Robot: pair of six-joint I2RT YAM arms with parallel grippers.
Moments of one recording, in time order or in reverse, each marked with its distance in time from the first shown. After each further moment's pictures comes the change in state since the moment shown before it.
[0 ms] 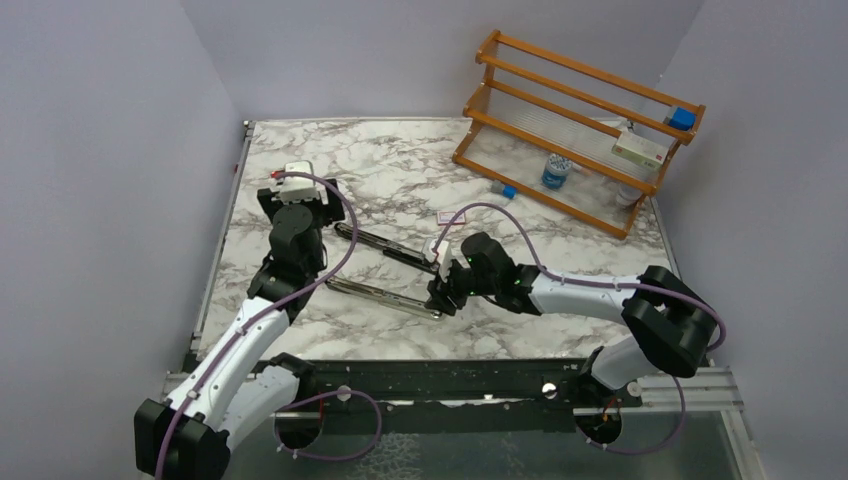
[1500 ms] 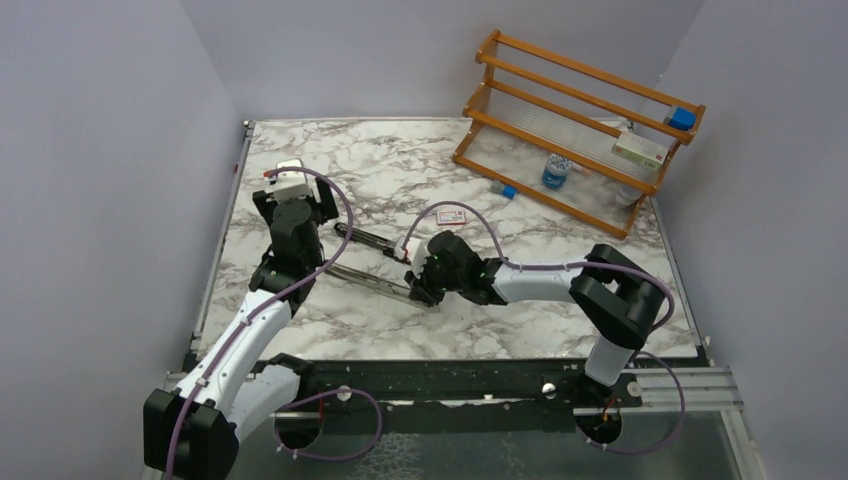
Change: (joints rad) left arm 0.082 0.032 -0.020 0.004 -0.052 -0.076; right arm 0.063 0.251 0.182 -0.005 0.094 -0.008
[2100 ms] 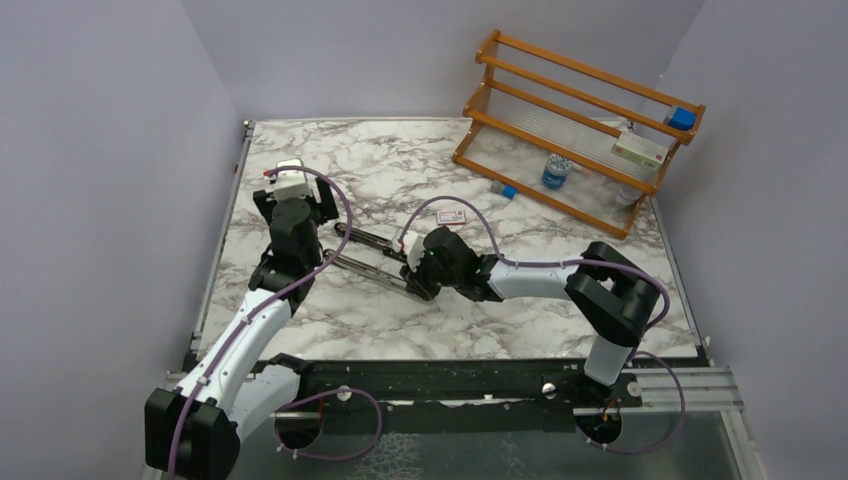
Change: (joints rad) left arm 0.016 0.006 0.000 -0.011 0.038 -0.008; right arm 0.000 0.038 0.056 0.000 0.079 0.023
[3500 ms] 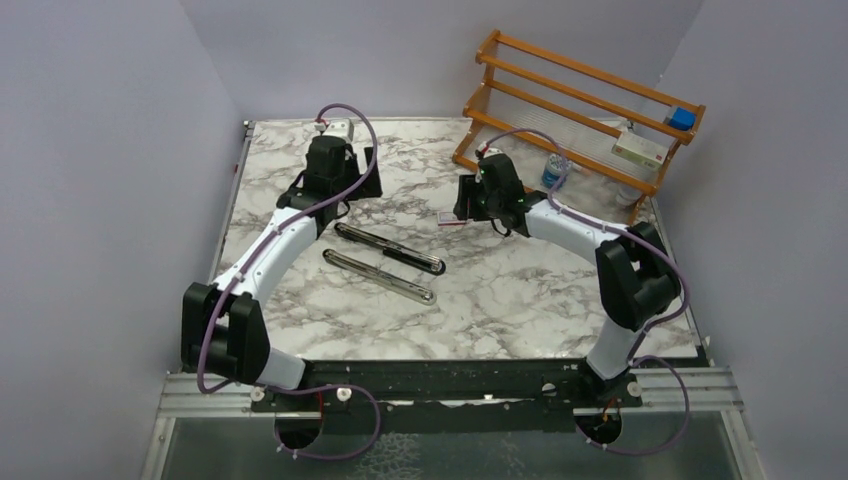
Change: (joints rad) left arm 0.006 0.504 0.470 -0.373 0.412 -0.172; right arm -0.427 -0.005 0.278 -0.304 0.235 0.487
